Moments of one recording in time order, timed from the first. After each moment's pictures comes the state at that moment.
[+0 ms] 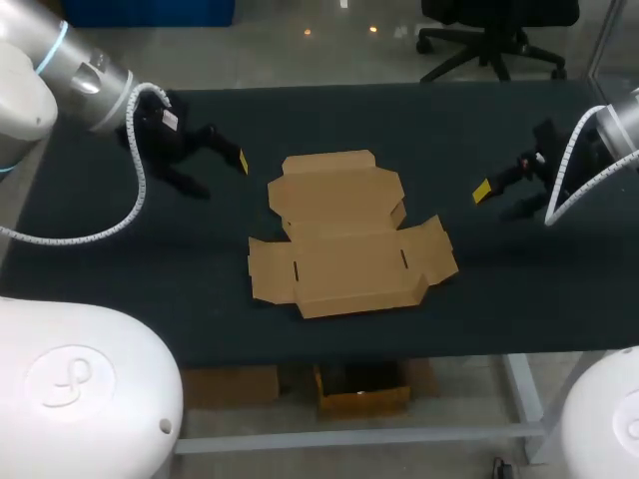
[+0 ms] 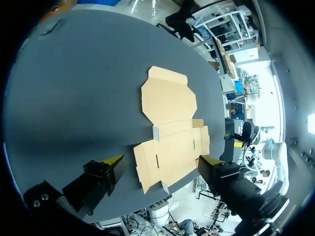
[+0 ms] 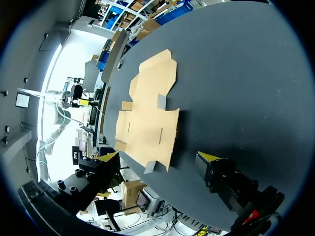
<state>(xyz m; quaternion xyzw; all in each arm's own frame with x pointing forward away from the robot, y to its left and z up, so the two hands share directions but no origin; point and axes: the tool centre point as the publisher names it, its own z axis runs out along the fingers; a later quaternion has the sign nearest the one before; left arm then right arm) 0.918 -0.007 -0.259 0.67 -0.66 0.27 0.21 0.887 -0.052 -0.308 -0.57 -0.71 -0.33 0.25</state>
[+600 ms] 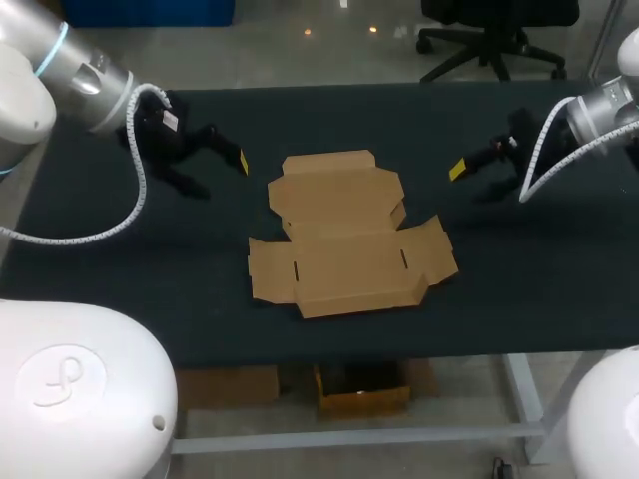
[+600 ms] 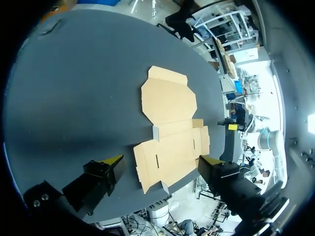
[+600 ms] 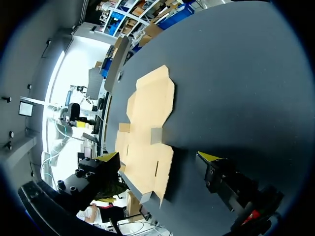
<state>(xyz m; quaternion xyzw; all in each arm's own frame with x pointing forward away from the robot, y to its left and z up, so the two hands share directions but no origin) 0.917 -0.007 -0.259 0.67 -0.66 0.27 0.21 0.963 -0.027 -0.335 -0.57 -0.69 -0.36 0.27</state>
